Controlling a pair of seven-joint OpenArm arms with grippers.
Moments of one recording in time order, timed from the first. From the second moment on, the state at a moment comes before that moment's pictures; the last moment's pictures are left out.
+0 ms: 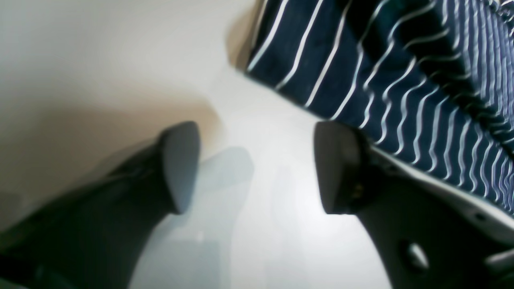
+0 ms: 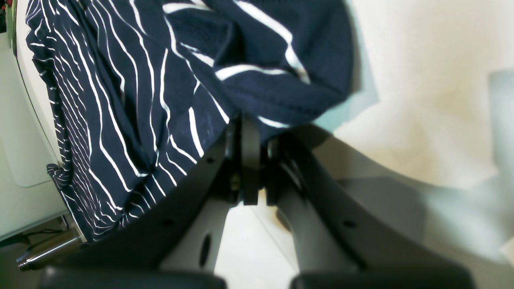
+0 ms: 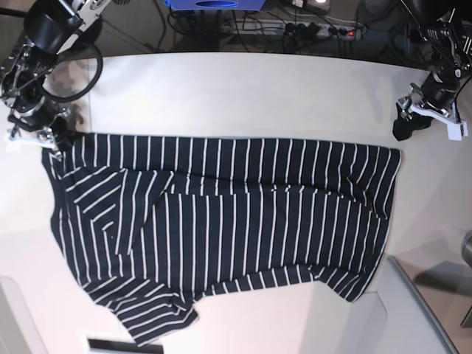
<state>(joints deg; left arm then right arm) 9.5 -17.0 -46.1 63.1 -32.5 -41.0 36.2 1.8 0.7 50.4 61.2 33.4 15.7 -45.8</state>
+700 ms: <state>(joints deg) -0.8 -17.1 -42.6 47.4 -32.9 -40.9 28.8 1.9 1.5 50.3 61.2 33.5 15.9 -48.8</state>
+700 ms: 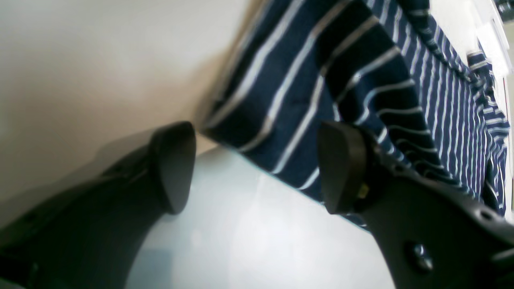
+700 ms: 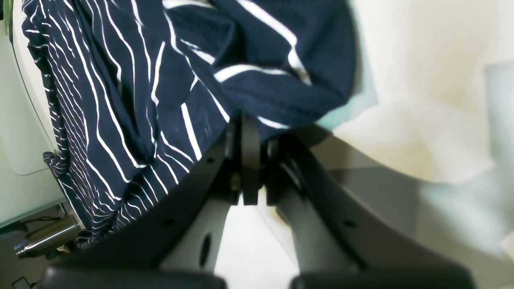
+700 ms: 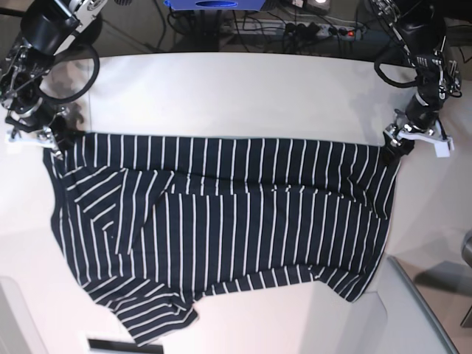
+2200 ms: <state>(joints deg) -1.2 -19.3 -41.0 57.5 -33.0 -41.1 39.5 0.5 1.9 50.0 82.9 32.5 15.6 -64.6</state>
